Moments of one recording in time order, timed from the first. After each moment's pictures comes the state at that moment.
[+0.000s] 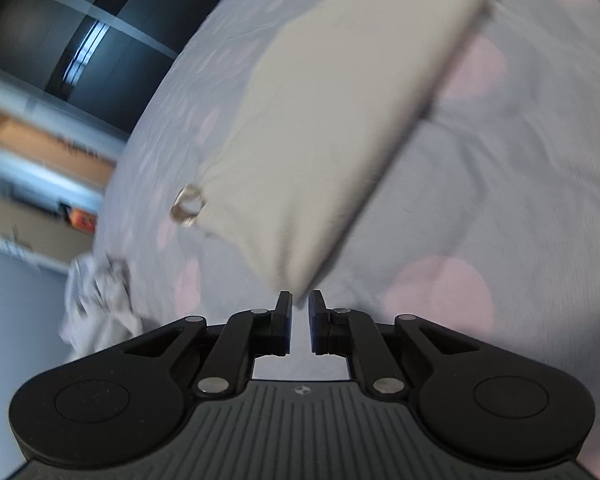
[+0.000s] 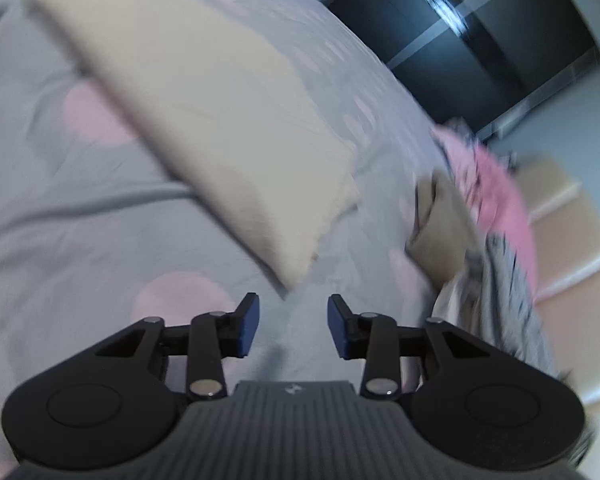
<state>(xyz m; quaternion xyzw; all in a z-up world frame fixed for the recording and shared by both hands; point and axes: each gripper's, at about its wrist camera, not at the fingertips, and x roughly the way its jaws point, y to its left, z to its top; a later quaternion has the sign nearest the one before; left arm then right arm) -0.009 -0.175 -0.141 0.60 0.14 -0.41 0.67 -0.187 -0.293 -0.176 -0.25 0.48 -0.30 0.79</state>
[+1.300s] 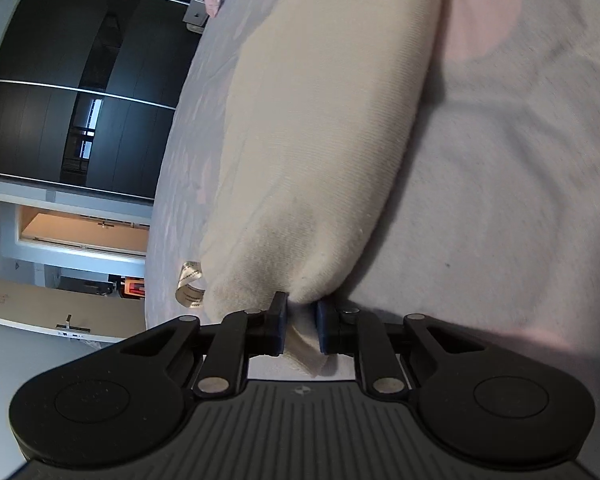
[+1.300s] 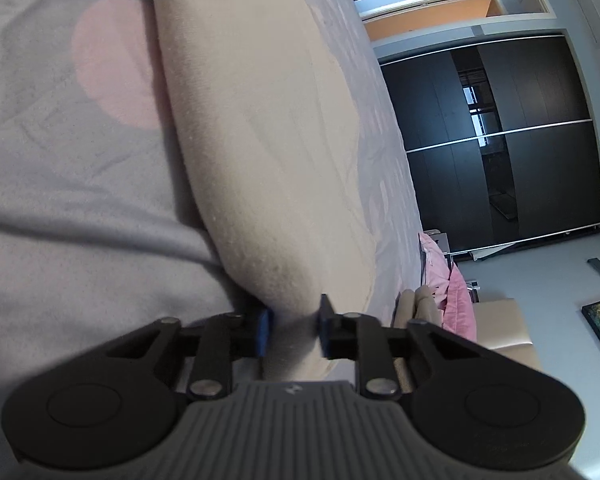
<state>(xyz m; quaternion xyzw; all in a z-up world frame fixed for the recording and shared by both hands) -0.009 -0.206 -0.190 0.66 0.02 -0.38 0.64 -0.114 -0.317 -0.234 -0.45 0.47 -0.24 0.72</state>
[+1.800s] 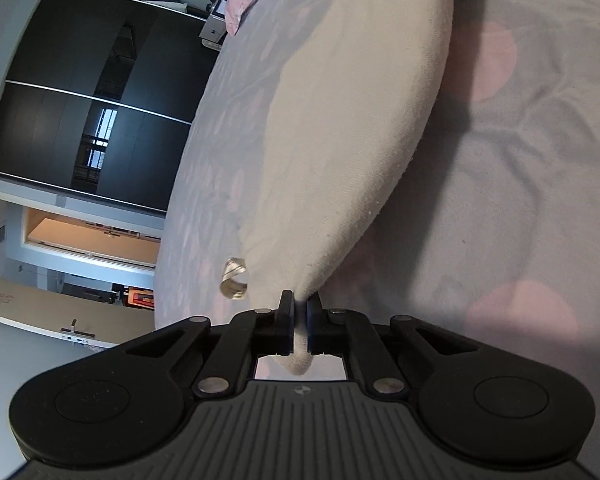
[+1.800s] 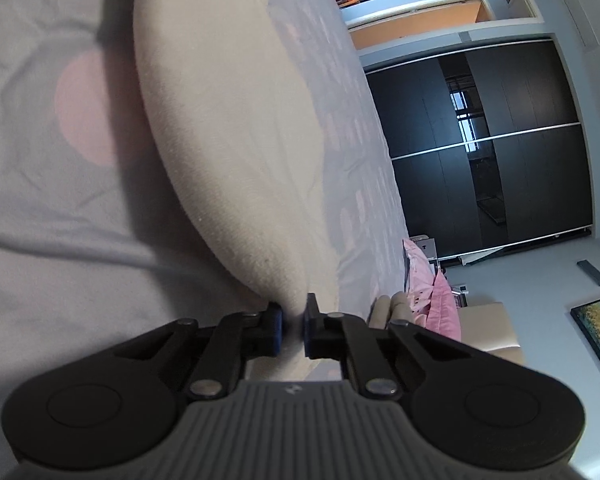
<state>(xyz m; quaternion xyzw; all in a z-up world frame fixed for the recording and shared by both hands) -0.029 -0.167 -0.142 0.64 0.00 -0.40 0.65 -0.128 -0.298 -0.192 -0.45 0.45 -0.25 0.73</state>
